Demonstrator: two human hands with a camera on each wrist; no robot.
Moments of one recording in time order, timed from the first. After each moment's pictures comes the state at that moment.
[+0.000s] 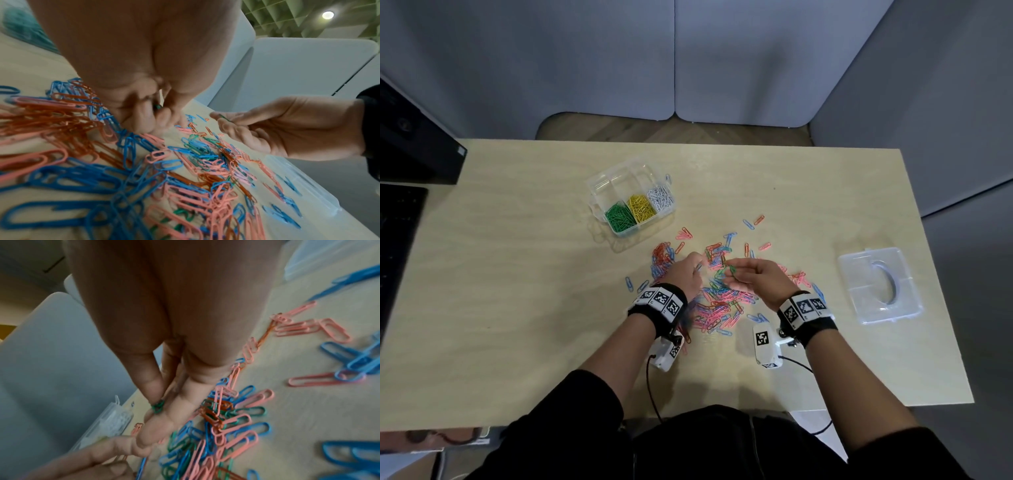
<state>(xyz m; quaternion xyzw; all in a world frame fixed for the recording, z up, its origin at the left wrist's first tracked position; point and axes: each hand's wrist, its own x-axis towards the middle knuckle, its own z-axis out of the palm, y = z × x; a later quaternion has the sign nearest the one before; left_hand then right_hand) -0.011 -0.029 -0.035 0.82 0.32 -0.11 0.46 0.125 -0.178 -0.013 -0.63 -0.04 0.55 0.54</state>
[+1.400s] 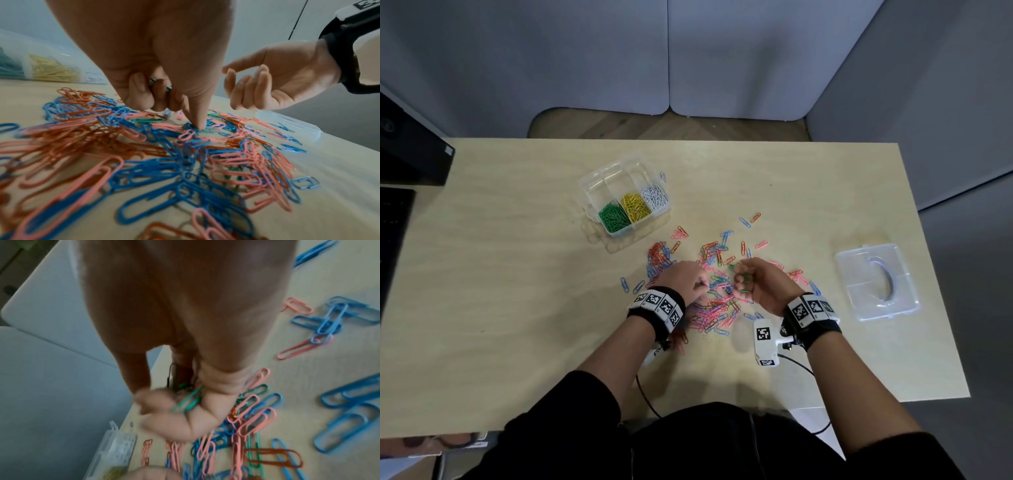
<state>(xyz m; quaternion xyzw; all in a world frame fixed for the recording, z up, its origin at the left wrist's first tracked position) -0.008 -0.027 -0.034 0.92 0.19 -0.13 0.32 0.131 -0.179 -0.005 -0.56 0.12 0.62 0.54</state>
